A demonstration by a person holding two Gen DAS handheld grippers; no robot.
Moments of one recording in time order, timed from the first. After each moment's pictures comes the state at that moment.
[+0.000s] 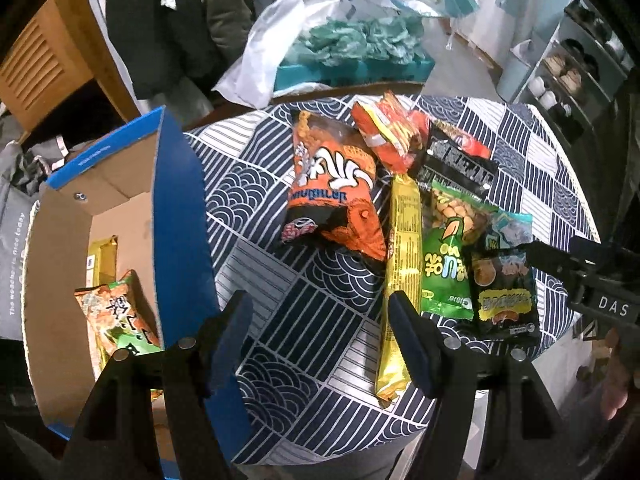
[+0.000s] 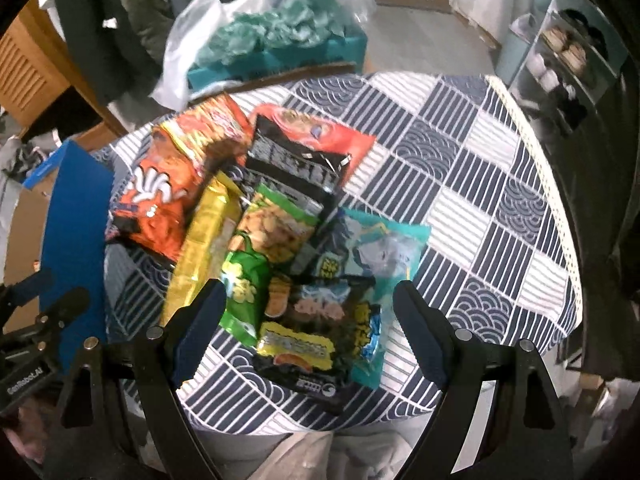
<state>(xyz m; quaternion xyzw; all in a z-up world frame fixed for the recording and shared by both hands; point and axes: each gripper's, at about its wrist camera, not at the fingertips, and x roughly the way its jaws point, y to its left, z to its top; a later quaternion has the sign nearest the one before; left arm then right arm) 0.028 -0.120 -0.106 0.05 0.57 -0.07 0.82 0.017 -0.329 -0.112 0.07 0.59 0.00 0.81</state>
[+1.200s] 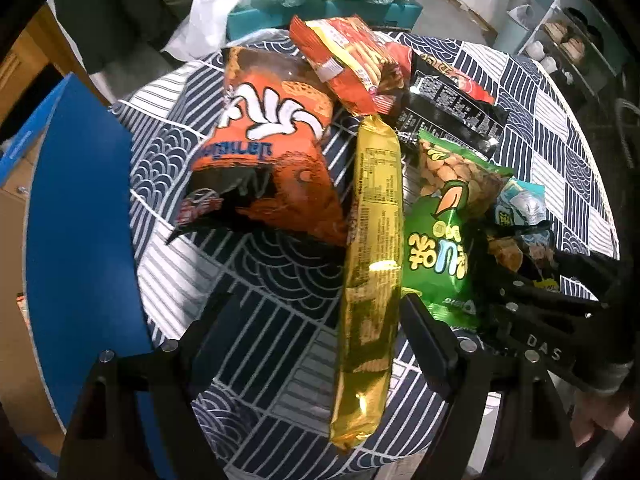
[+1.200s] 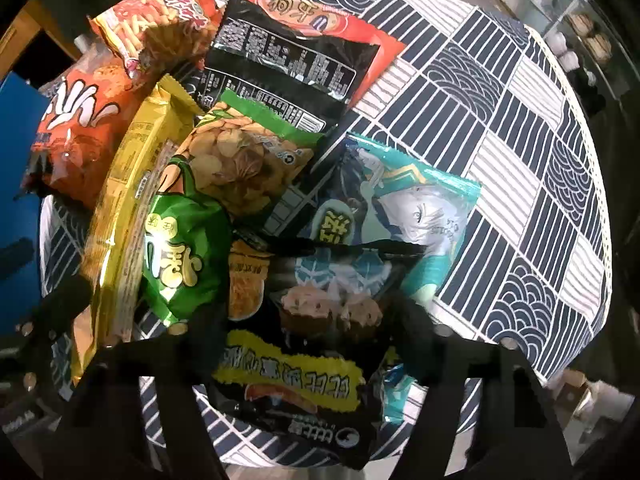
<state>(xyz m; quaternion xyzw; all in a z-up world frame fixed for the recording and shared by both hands) 0.048 -0.163 -0.172 0.05 0.63 -0.09 0.77 0.038 -0.318 -0.205 0.03 0.65 0.01 0.76</state>
